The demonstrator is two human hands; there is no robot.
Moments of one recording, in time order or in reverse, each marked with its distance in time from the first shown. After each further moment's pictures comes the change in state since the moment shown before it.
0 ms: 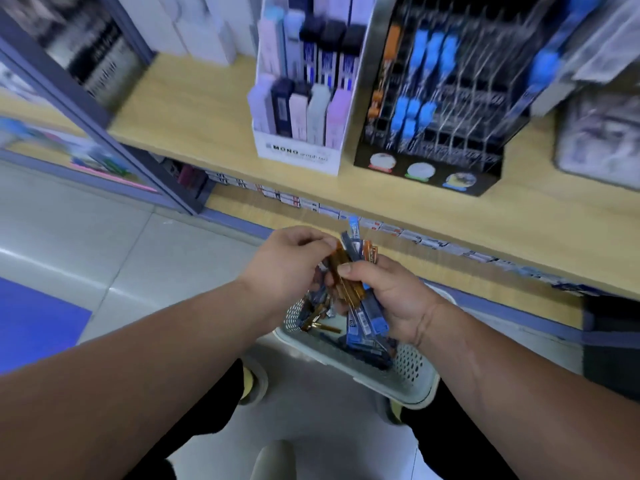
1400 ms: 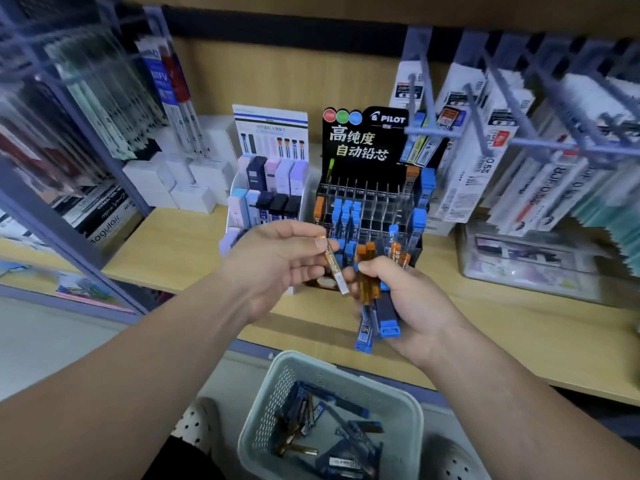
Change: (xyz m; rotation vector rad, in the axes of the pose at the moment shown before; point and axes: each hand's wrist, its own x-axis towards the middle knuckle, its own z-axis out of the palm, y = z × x) left_hand 0.007 0.151 0.023 -0.272 -0.195 0.258; right_hand -0.068 -0.142 0.014 0.108 0.333 -0.254
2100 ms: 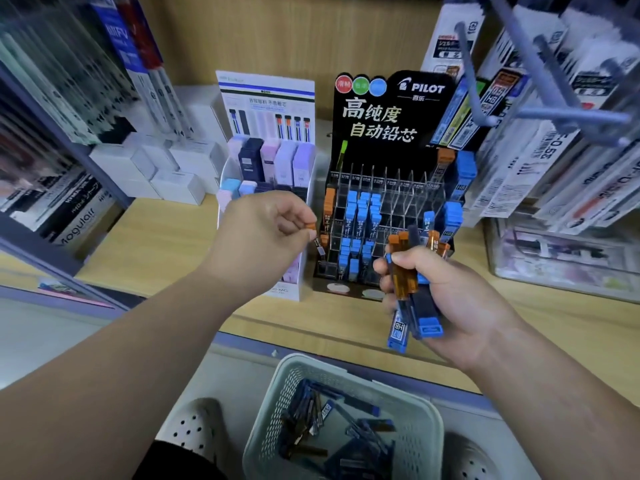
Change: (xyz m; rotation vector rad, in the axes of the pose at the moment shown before) left_hand 0.055 -0.001 -0.037 0.871 0.172 0.485; right_hand 0.040 -0.012 -0.011 0.034 0.057 0.025
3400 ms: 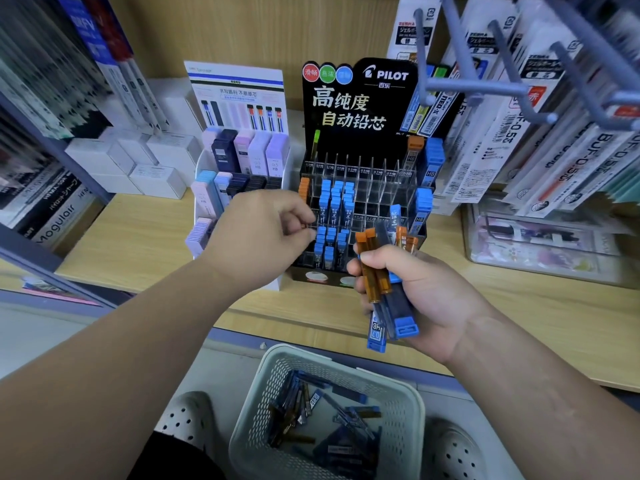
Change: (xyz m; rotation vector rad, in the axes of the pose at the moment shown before) left_hand -0.001 0.013 0.020 0.190 -0.073 0.121; right_hand -0.012 0.001 -0.009 -0.064 -0.104 0.053
